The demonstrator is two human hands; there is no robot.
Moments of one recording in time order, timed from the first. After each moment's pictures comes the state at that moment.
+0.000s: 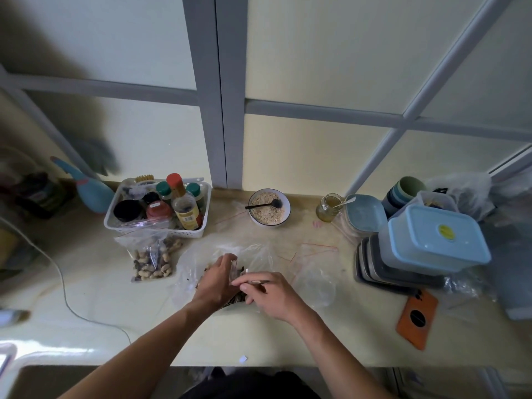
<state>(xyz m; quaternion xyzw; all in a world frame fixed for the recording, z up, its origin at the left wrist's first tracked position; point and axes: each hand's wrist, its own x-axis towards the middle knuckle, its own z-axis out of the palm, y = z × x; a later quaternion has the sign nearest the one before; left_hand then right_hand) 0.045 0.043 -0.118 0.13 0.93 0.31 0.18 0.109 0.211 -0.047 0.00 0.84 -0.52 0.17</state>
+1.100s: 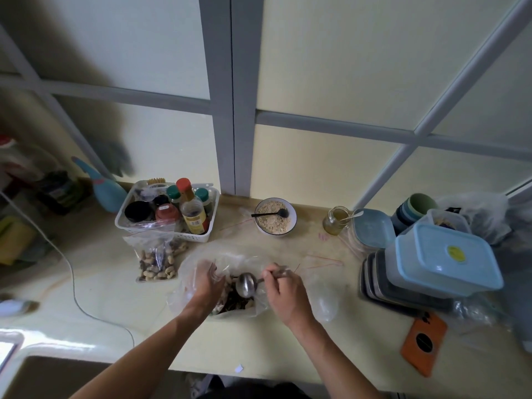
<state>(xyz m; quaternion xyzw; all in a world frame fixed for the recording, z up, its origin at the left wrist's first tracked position) 0.050 0.037 -0.104 -0.10 0.89 0.44 0.12 0.100 0.235 -0.072 0.01 0.92 -0.40 -0.04</state>
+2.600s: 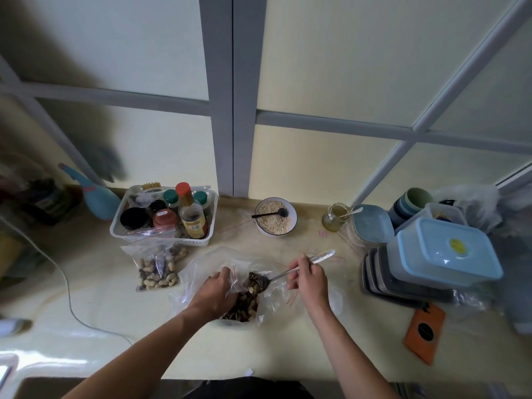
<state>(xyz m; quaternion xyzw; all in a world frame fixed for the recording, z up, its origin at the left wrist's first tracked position) 0.033 0.017 -0.129 0.18 0.93 0.25 0.19 0.080 0.249 -0.069 0.35 0.72 -0.60 -0.01</state>
